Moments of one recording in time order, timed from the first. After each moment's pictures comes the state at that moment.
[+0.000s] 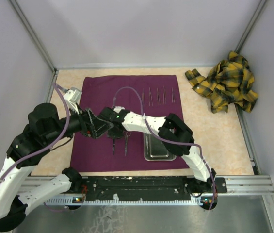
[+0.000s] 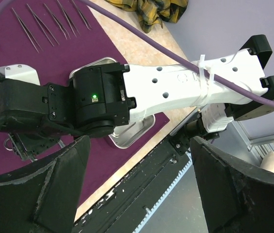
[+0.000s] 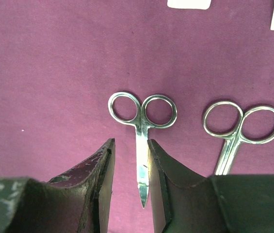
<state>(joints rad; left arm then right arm) -0.69 0.77 1.26 -0.75 0.21 -0.49 1.07 2.20 1.76 -0.69 0.16 1.04</state>
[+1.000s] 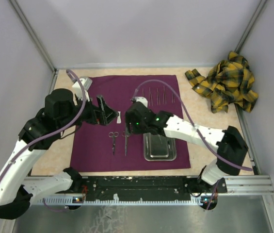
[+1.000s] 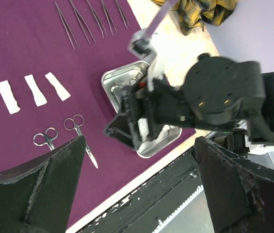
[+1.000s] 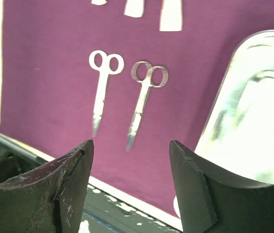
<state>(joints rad) -0.69 0.94 1.38 -0.81 0.07 -0.48 1.02 1.57 1.26 -0.53 0.19 0.75</state>
